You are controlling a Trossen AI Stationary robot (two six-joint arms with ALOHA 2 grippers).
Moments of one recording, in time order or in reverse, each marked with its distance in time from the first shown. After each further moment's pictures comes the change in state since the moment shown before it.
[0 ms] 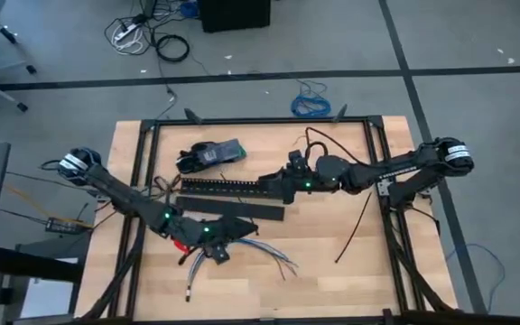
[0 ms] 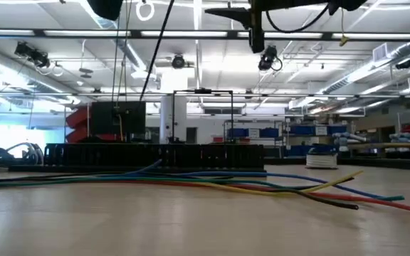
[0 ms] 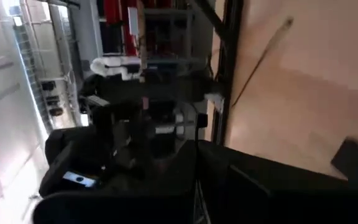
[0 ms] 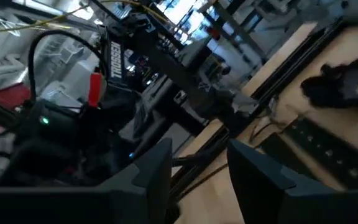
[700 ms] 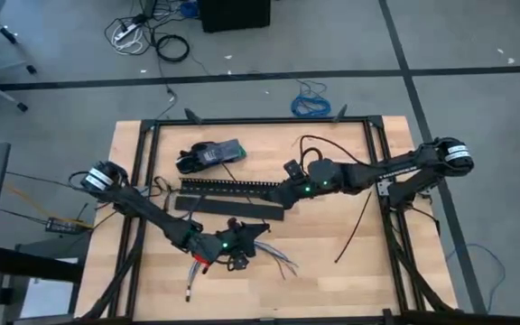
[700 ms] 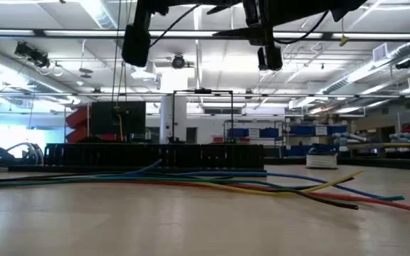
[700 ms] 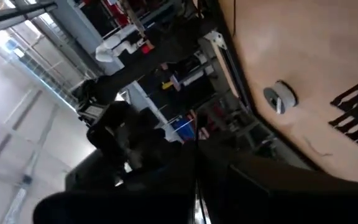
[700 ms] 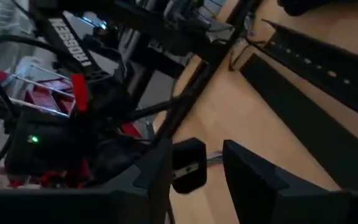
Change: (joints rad) left arm -0.005 0.288 0.000 0.356 -0.204 0.553; right arm -0.005 0.000 0.000 -0.215 -0.114 0.152
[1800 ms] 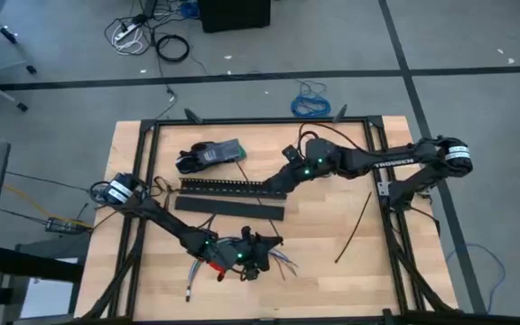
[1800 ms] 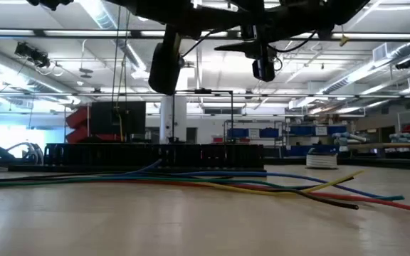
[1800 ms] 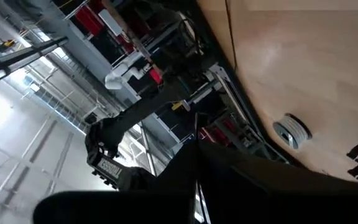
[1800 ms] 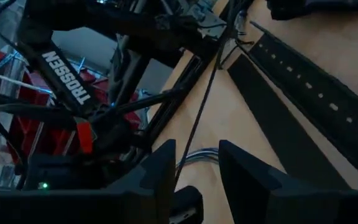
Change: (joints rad) left arm 0.013 0.184 0.113 0.056 0.100 0.030; right arm -0.203 0.000 0.000 -0.016 -0.278 -0.095
